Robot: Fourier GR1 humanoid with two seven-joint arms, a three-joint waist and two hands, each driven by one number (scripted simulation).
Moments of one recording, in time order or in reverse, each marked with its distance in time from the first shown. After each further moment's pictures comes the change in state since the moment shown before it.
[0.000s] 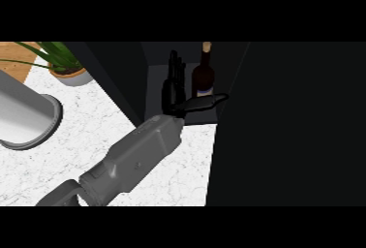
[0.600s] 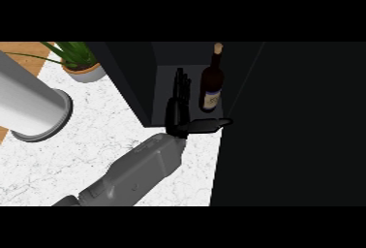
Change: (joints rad) left arm 0.142 0.000 -0.041 -0.147 -0.091 0.031 -0.049; right arm -0.002 -0.017 -0.050 -0.016 -0.011 -0.012 0.021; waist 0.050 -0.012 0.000
